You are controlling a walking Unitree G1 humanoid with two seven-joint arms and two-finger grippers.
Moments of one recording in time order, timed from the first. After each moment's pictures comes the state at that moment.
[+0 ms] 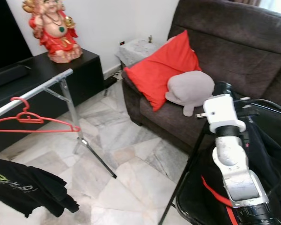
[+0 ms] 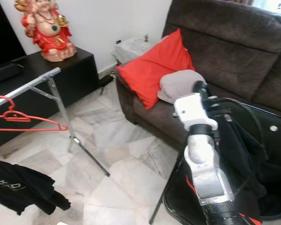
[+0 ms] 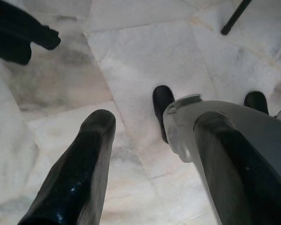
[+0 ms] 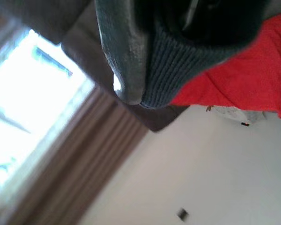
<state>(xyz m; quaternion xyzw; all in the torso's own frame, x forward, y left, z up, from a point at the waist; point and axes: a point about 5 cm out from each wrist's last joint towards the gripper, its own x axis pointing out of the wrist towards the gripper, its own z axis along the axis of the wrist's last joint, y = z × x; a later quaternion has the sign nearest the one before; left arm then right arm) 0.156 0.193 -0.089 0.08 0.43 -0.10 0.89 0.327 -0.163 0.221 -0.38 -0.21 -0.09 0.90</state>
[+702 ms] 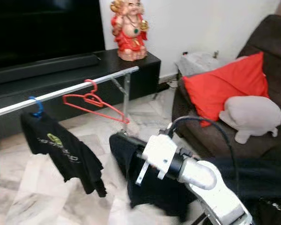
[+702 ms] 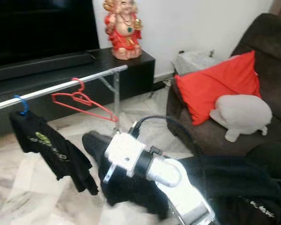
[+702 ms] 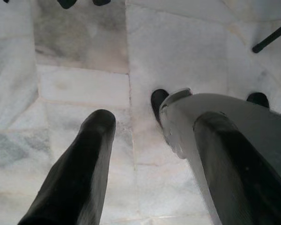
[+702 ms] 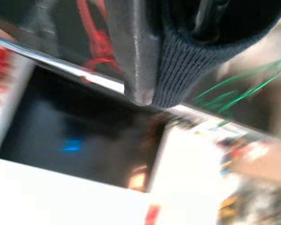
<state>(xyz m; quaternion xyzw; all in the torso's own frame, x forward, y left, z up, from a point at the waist) 0.156 0.194 -0.089 0.08 0.43 -0.09 0.89 0.279 -0.064 0.206 -0.10 -0.18 0.42 0.89</state>
